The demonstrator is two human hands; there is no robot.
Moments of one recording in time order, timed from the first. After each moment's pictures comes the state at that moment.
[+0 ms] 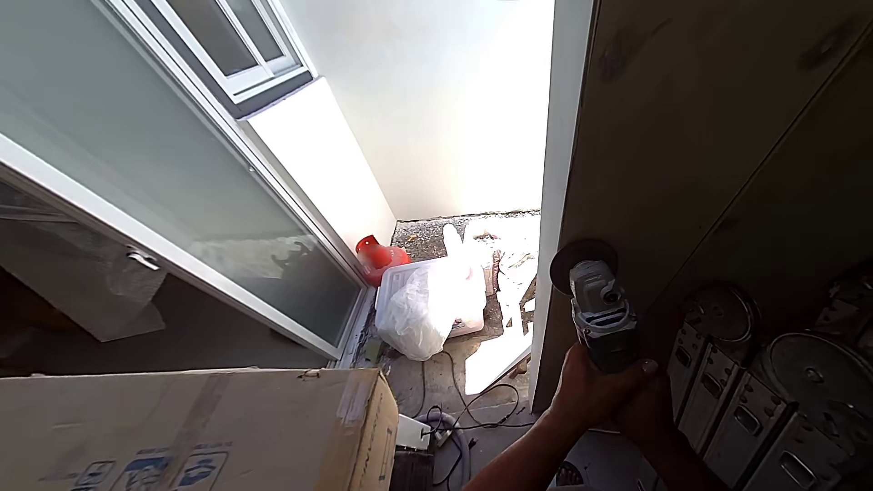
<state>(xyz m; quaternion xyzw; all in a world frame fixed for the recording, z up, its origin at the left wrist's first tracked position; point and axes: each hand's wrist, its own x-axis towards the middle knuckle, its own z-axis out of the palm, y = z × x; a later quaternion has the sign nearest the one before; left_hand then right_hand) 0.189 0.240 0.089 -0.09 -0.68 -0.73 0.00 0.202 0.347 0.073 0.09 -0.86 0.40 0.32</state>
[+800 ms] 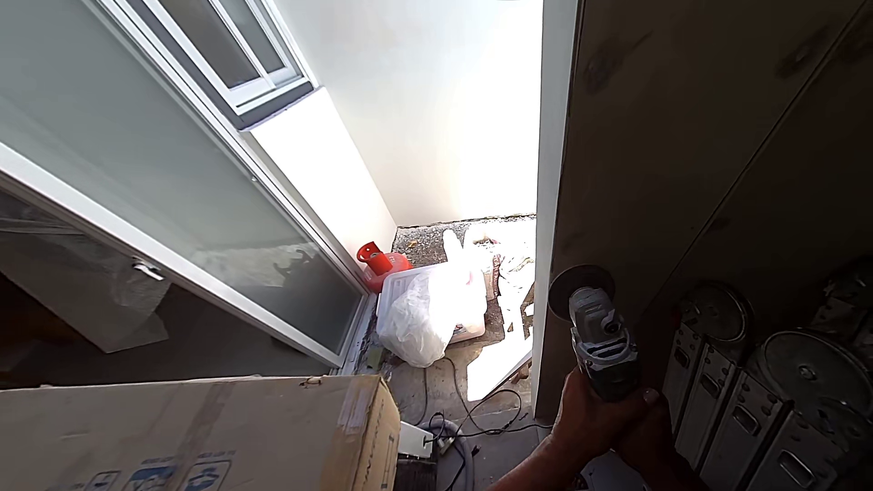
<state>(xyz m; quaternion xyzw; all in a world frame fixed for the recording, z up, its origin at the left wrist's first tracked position) 0.213 0.244 0.073 -0.08 -0.68 -0.73 0.00 0.224 0.354 0.050 0.09 -0.85 0.42 0.31</state>
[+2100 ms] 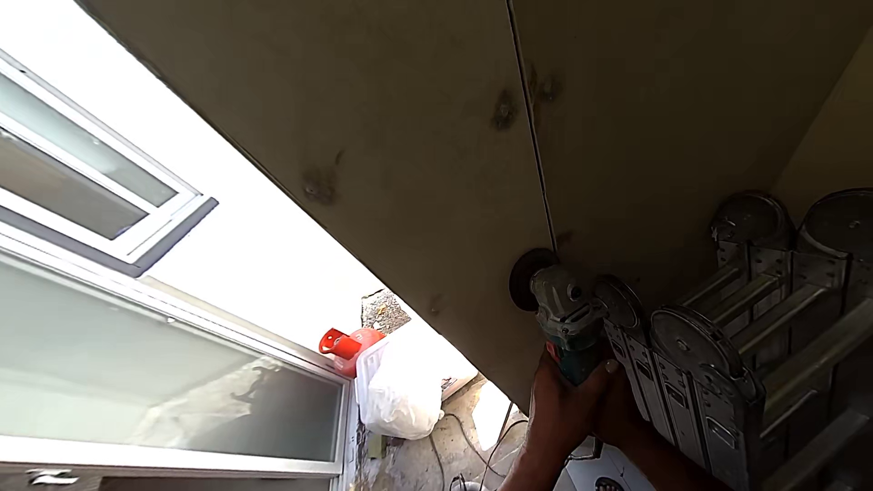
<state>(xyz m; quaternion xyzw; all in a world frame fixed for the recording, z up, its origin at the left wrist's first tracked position) 0.170 0.319 0.118 -0.07 -0.79 -0.60 -0.06 0.184 0.417 0.068 0.04 -0.73 0.63 0.28</state>
